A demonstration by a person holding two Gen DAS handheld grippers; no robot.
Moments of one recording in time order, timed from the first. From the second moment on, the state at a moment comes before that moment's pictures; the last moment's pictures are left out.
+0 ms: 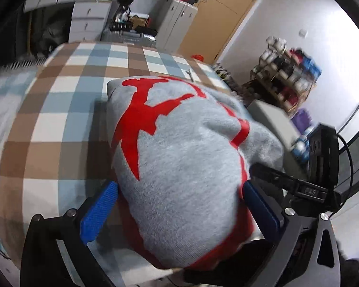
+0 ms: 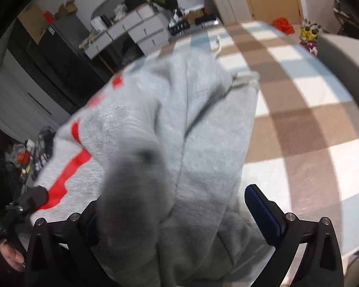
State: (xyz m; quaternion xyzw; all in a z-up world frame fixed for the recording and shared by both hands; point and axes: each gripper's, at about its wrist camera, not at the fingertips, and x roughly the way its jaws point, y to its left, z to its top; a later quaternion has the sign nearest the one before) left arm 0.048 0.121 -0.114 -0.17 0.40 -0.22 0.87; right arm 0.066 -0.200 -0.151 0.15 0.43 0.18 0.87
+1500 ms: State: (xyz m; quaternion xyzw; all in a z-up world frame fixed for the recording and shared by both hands) left arm 0.147 0.122 -0.161 -0.40 0.54 -0.35 0.65; right arm 0.213 -0.144 -0.198 0.27 0.61 0.38 0.65
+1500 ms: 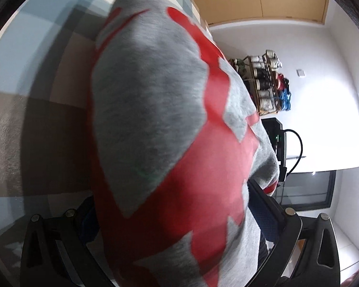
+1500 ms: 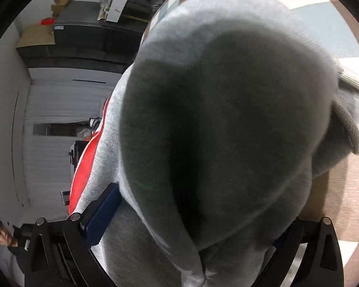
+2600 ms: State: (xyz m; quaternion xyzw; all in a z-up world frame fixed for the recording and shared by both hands) left arm 0.152 0.102 -0.100 -0.36 0.56 -0.33 0.67; right arm 0.204 -0.115 -0.192 0.33 0.58 0.40 0.63
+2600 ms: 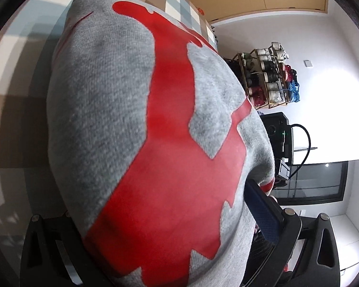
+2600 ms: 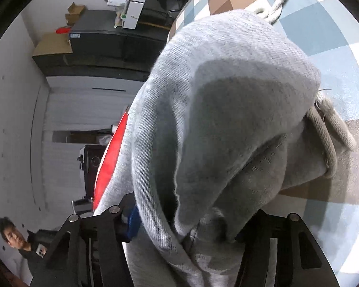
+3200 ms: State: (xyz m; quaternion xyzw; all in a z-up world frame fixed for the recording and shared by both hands) left arm 0.150 0.201 -0.014 -0.36 0.51 -0.27 0.73; right arm 0.239 0.026 -0.093 0.30 0.54 0.47 0.63
